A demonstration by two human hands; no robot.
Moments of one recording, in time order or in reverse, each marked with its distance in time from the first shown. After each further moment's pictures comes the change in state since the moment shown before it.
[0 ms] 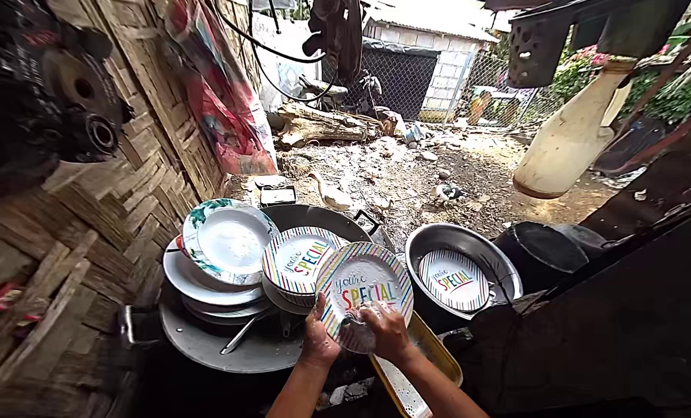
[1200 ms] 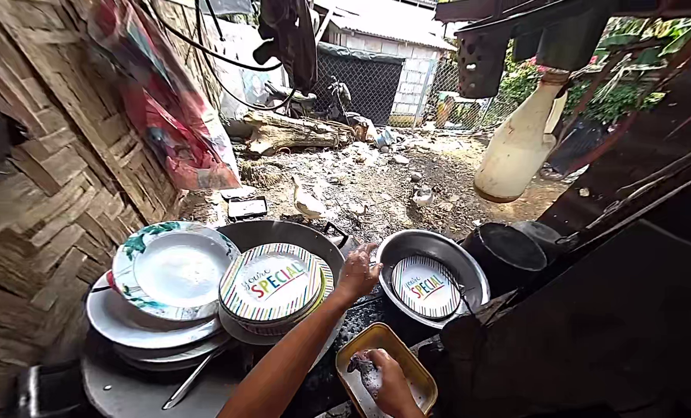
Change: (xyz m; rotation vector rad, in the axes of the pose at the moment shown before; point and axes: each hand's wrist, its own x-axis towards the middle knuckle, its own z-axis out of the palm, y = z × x) left_hand 0.119 -0.045 0.128 1.665 -0.609 0.360; right_hand -0.039 0.004 -0.057 0.389 -0.576 0.958
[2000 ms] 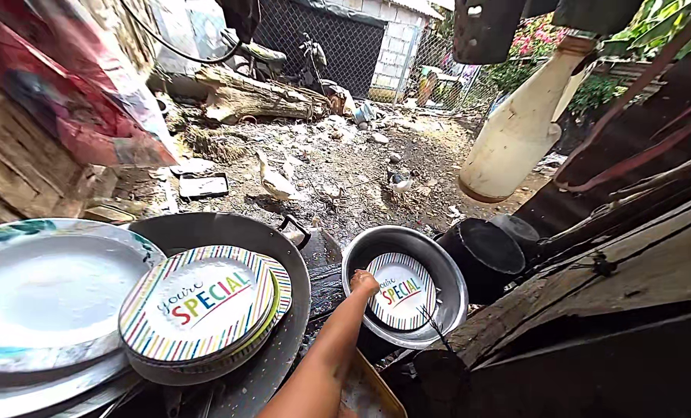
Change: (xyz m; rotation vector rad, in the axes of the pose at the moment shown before) left_hand 0.113 -0.010 0.147 0.083 -0.412 -0.668; right_hand -0.018 -0.018 -0.013 0.094 -0.140 -0.074
